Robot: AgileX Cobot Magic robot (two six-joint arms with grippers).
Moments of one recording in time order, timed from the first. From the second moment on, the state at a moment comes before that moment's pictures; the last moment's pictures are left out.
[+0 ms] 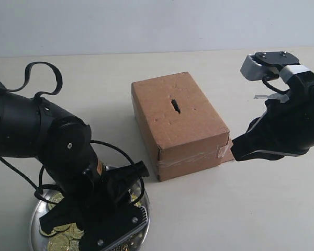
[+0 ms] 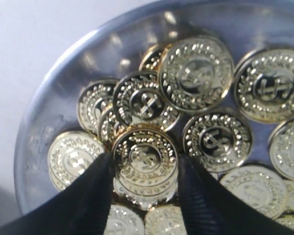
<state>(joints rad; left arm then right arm) -0.87 1.80 -0.84 -0.19 0.57 1.98 0.34 1.30 -0.71 0.60 0.78 -0.53</state>
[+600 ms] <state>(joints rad) -0.89 1.81 -0.84 -0.19 0.55 1.98 0.34 1.30 -0.71 0.60 0.78 -0.53</state>
